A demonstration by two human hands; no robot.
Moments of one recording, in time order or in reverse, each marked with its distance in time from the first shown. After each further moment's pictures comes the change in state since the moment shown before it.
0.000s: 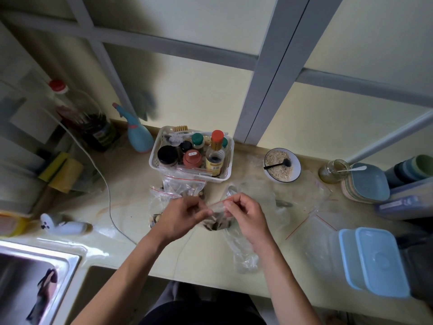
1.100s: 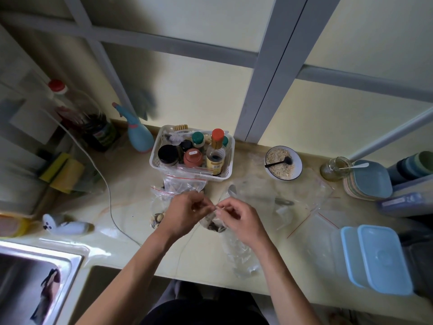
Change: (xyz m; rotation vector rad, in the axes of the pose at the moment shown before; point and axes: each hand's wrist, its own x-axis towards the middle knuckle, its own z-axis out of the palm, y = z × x) left_hand 0.010 -0.003 0.008 0.031 0.058 0.062; right_hand 0.000 0.011 0.004 -0.272 -0.137 -0.100
